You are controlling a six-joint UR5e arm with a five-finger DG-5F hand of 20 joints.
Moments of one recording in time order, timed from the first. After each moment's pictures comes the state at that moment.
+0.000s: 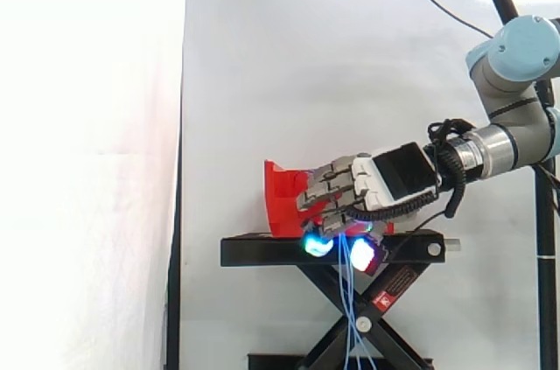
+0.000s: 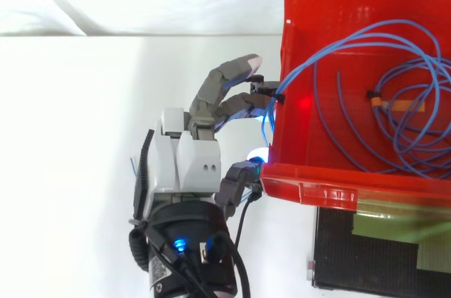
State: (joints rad) arm -0.21 -2.25 -1.03 -3.32 -1.99 -2.79
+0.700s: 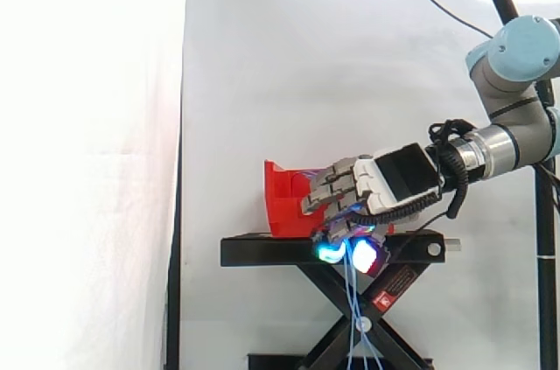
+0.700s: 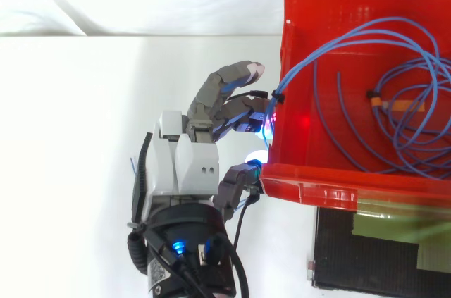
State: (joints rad) arm -0.21 -2.25 -1.03 -3.33 -1.99 -2.79
